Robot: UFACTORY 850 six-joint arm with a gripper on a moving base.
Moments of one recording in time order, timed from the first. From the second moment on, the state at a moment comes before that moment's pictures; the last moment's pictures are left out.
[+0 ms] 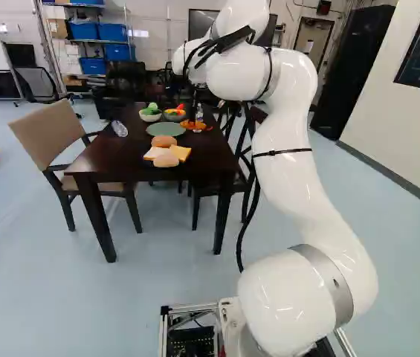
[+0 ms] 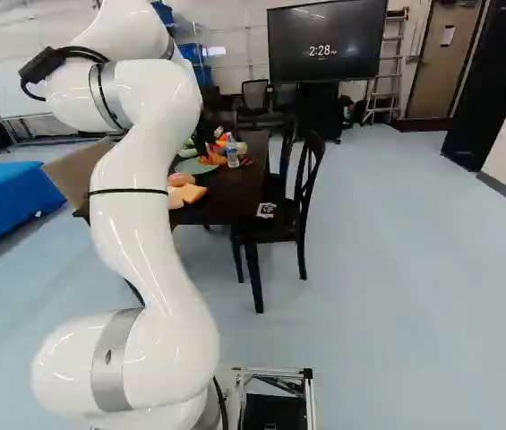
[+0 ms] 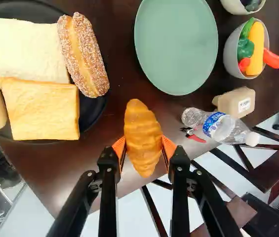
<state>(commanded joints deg) 11.0 -41.7 -110.6 -3.6 -45.2 -65.0</state>
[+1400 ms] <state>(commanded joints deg) 11.0 -41.7 -110.6 -3.6 -45.2 -65.0</state>
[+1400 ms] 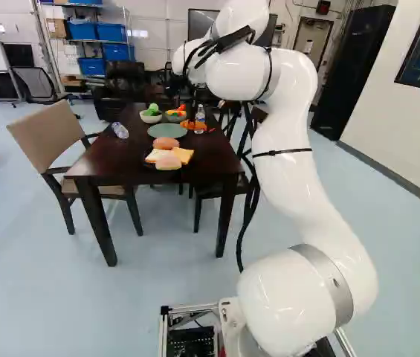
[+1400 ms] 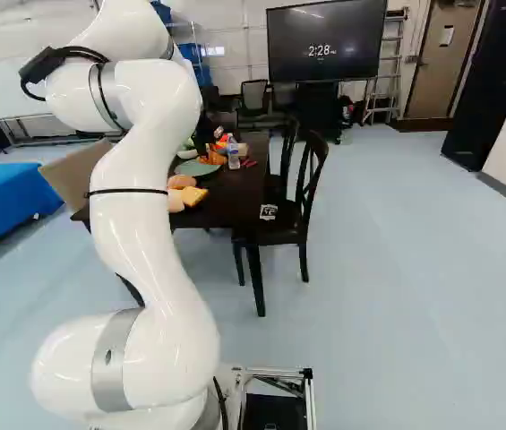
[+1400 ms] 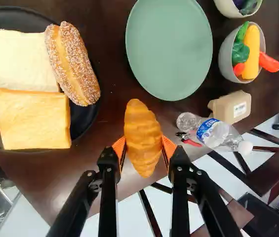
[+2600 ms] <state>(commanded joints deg) 11.0 -41.7 -110.6 -3.6 -45.2 -65.0</state>
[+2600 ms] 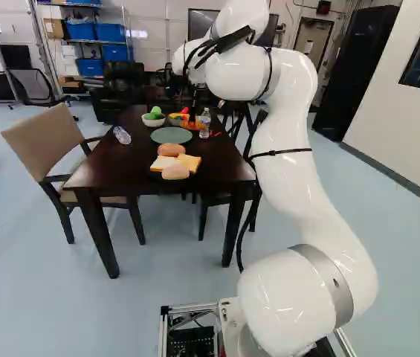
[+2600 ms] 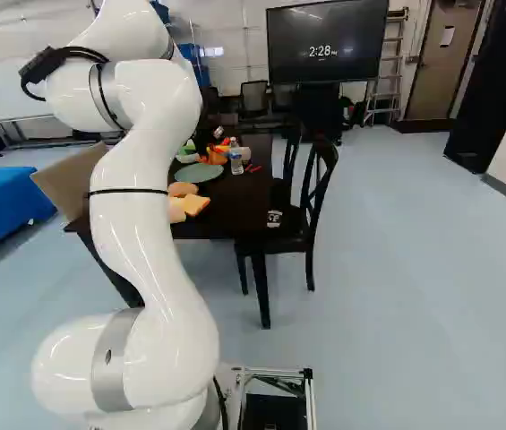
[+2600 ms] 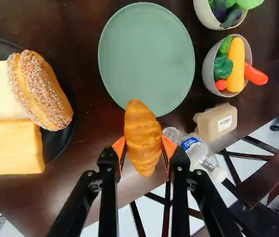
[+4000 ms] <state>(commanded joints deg) 11.0 -41.7 -110.6 -3.6 -45.2 -65.0</state>
